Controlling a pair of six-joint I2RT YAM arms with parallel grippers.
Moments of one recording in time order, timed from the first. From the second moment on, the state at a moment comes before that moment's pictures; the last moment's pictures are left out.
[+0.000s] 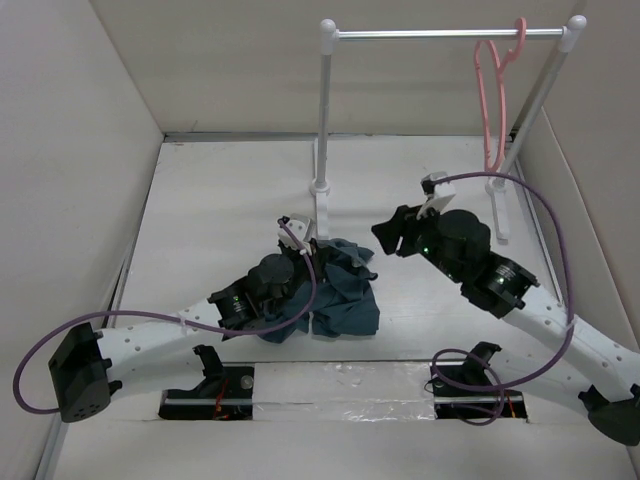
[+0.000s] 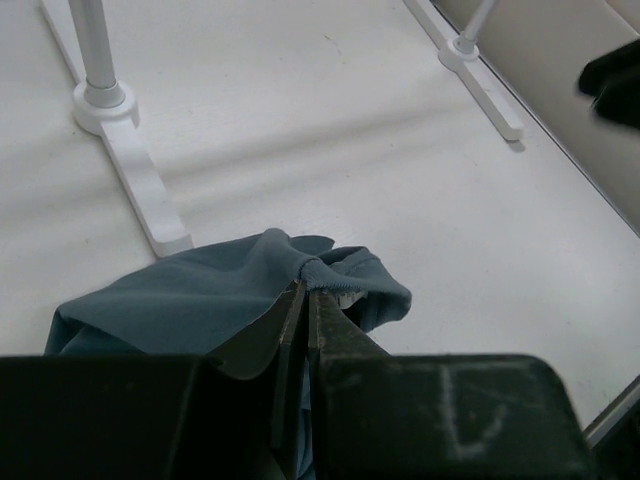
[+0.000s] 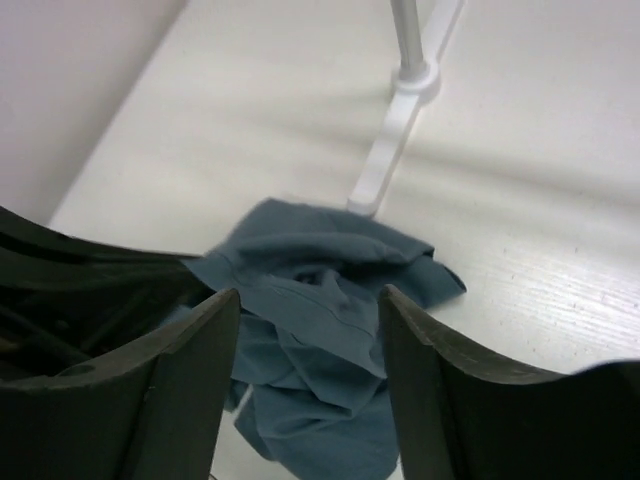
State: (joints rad) left arm -1.05 0.98 0.60 0.21 -0.47 -0.37; right arm 0.79 0.92 0.93 -0.26 0.22 0.43
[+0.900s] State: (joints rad) left arm -1.05 0.97 0.51 0.32 -0.36 -0.34; right arm 0.06 1.43 1.79 -0.50 0.37 0.27
